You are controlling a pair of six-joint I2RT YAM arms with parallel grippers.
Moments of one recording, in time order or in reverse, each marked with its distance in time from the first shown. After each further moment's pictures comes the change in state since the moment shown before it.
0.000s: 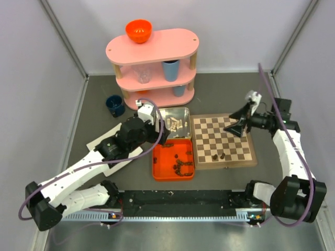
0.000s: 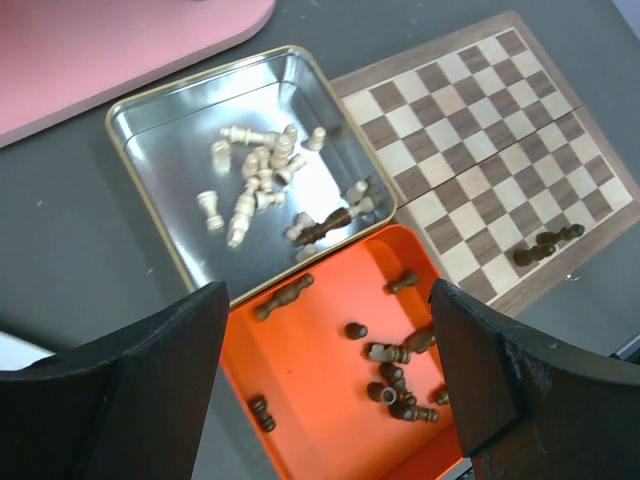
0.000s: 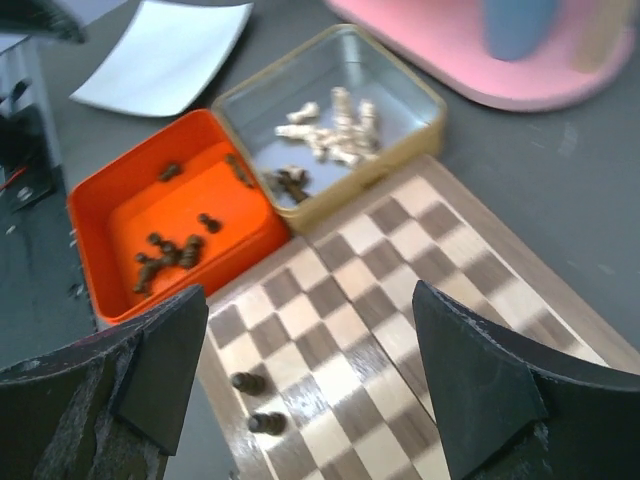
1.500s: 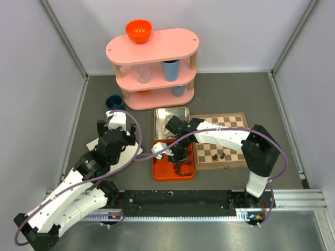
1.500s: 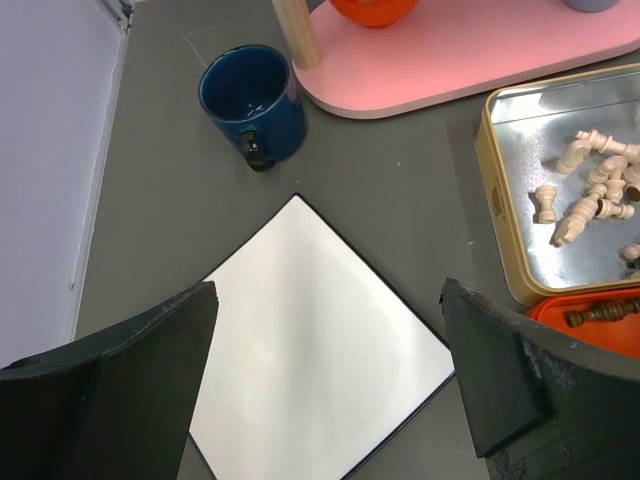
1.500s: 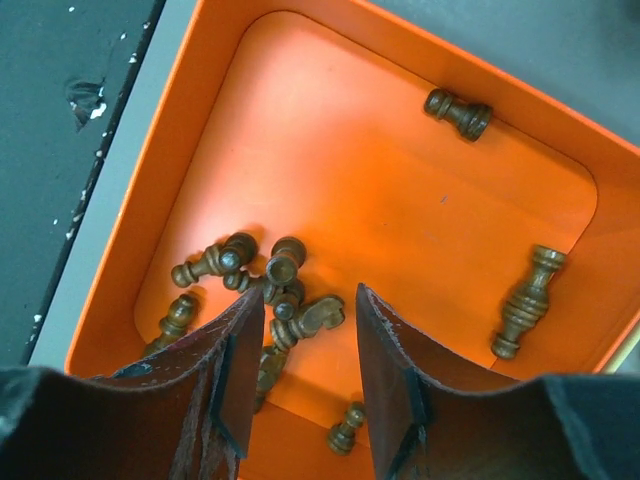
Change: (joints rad) left arm 0.143 -0.359 -0.143 -0.215 -0.479 0.258; right arm 1.216 0.630 0.371 -0.221 0.687 -0.481
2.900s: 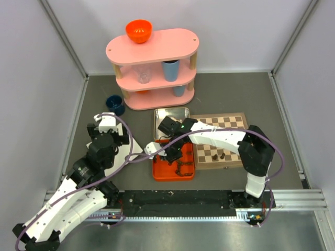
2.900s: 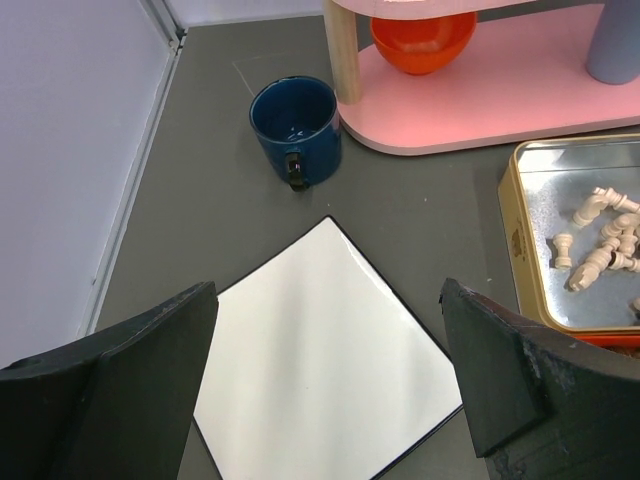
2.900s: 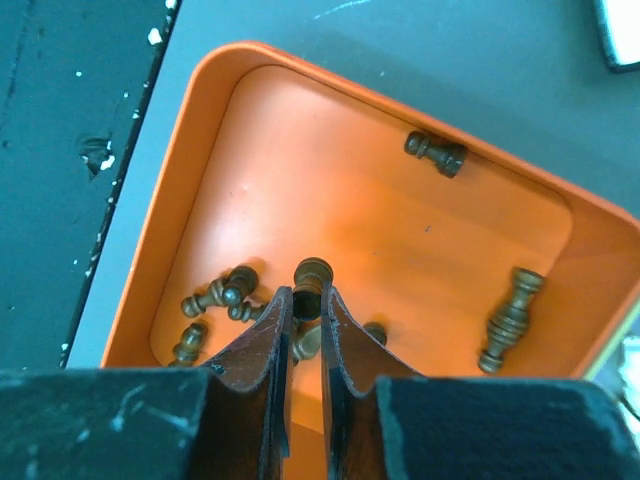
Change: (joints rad) left arm 0.027 -0.111 -0.019 0.014 -0.066 0.002; right arm 0.063 0.064 0.103 -0.032 0.058 0.107
